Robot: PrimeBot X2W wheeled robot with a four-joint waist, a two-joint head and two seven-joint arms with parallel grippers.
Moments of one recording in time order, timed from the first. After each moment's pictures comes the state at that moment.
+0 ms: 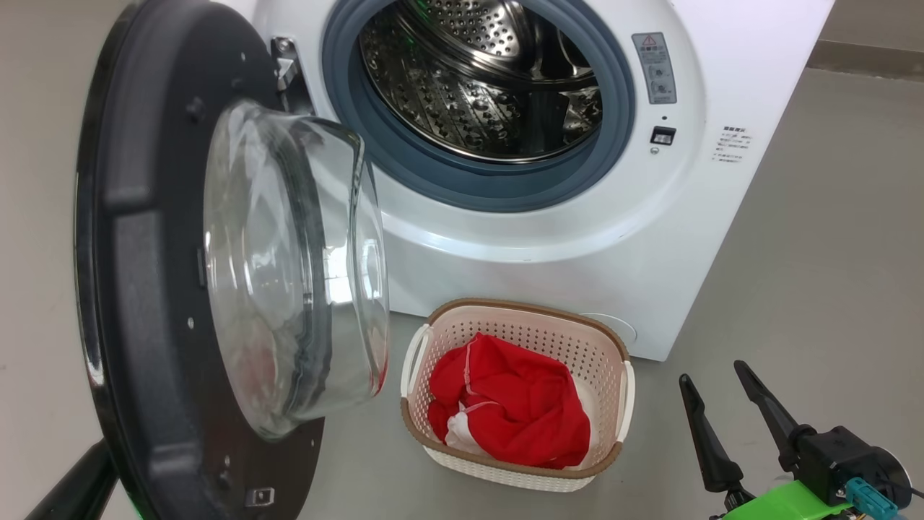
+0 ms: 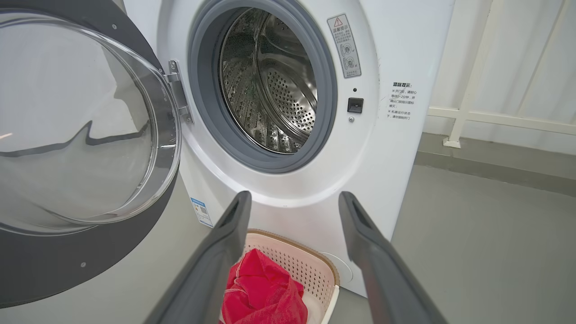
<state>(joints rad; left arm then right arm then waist) 0.10 0.28 0.33 -0.04 -1.91 -0.09 0.69 0.10 -0.04 0.00 0.06 0.17 0.13 -0.16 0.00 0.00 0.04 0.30</state>
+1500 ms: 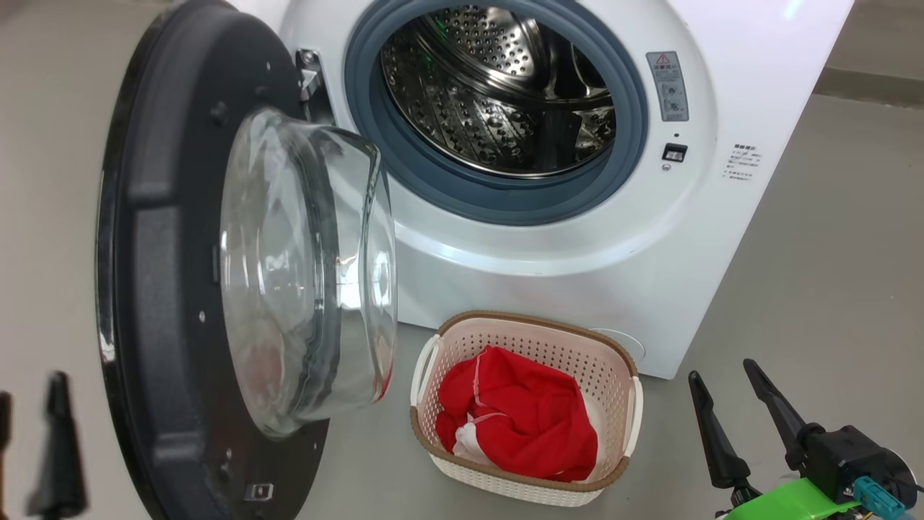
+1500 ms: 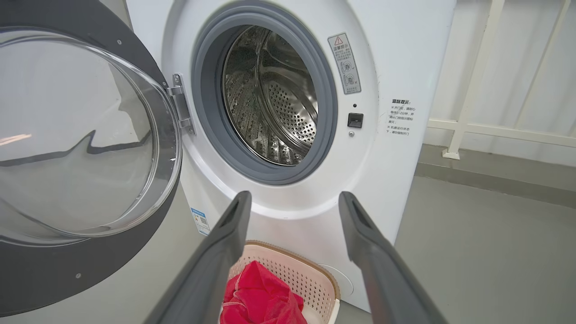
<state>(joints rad) 0.12 0.16 0.34 -0.27 -0.77 -0.03 0.05 0.08 -0.04 -0.02 0.10 0.18 0.13 -0.19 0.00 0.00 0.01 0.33</state>
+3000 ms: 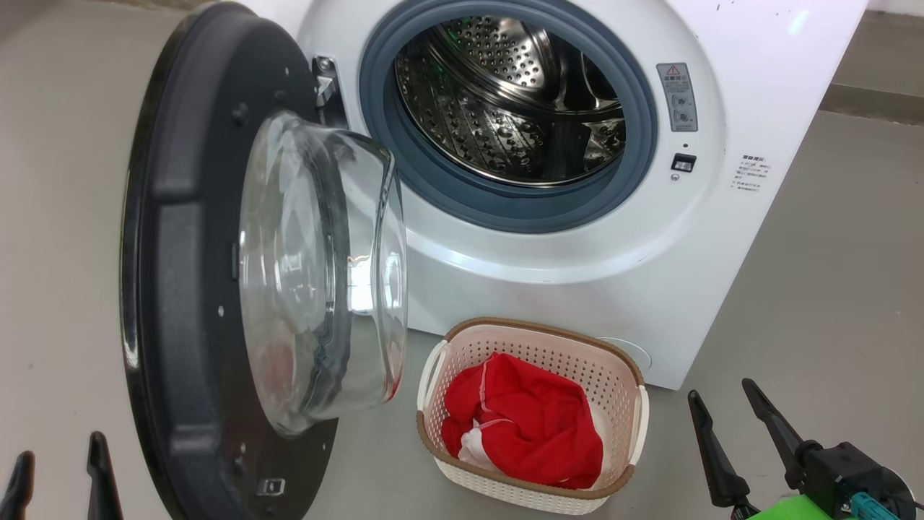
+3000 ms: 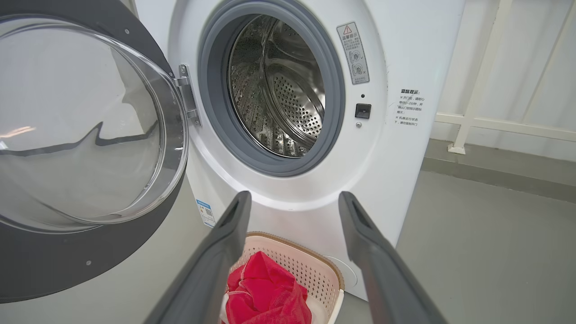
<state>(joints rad) 0.24 0.19 0.21 -0.22 -0.37 0.14 -0.02 0.12 -0.04 -0.02 0.10 0.18 0.13 -0.19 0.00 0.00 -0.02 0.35</state>
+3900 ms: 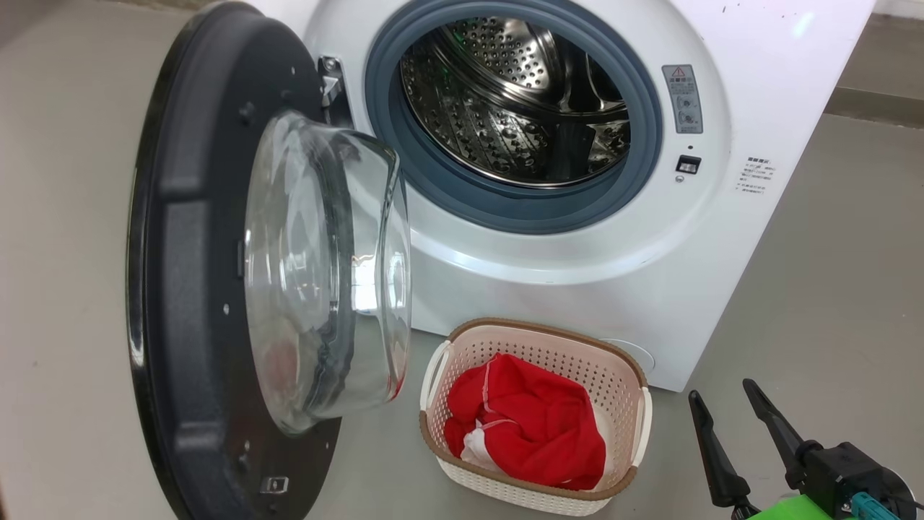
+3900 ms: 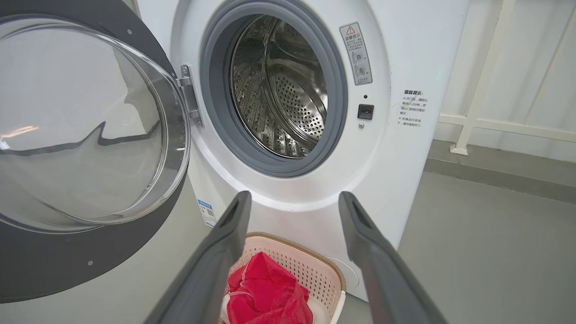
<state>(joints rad) 0.15 0.10 0.37 -0.30 -0.85 0.06 -0.03 0.12 -0.04 -0.02 0.10 0.18 0.13 -0.19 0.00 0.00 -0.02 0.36</state>
